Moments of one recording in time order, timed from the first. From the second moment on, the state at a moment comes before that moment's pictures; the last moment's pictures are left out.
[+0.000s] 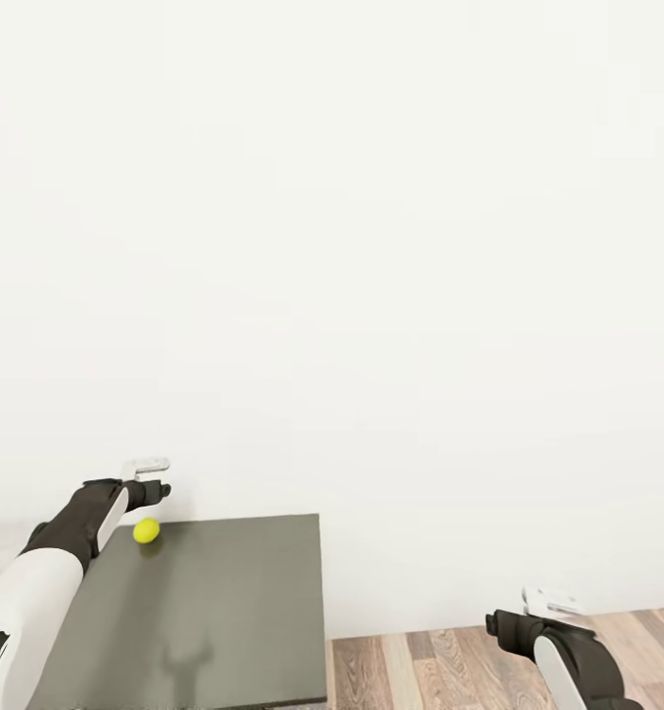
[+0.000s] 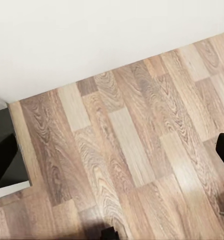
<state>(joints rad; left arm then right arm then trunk) -0.85 0.24 0.16 -0.53 -0.03 0.50 -0.05 -0.10 -0.12 -0.02 -1.48 -0.39 0.88 -0.41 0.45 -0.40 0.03</state>
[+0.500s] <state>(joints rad) -0.85 0.24 0.13 -0.53 -0.03 0.46 -0.05 -0.10 -0.11 -0.02 -1.48 -0.39 0.89 -0.41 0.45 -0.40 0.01</state>
